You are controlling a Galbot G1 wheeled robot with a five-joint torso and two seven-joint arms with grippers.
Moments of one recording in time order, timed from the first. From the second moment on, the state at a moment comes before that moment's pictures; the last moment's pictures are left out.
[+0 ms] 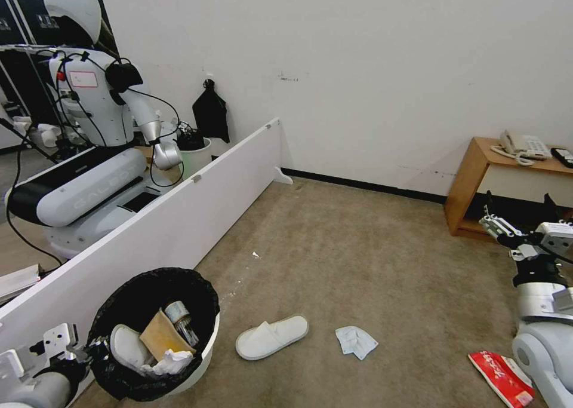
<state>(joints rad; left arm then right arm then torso) 1.65 -1.19 -0.99 -2.28 -1.11 0.74 -0.50 -1.31 0.95 0.75 1.93 0.49 0.26 0.25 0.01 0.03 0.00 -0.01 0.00</state>
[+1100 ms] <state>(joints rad) 1.65 -1.19 -0.99 -2.28 -1.11 0.74 -0.51 -1.31 0.95 0.76 1.94 0.49 0.26 0.25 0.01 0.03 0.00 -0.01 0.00</state>
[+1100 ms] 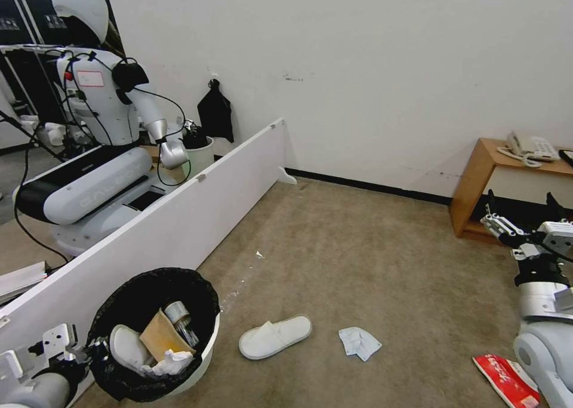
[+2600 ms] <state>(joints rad) 1.64 -1.17 -0.97 -2.26 -1.10 0.74 -0.50 -1.36 0.72 0.64 1.95 0.61 -0.19 0.36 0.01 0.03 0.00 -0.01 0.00</state>
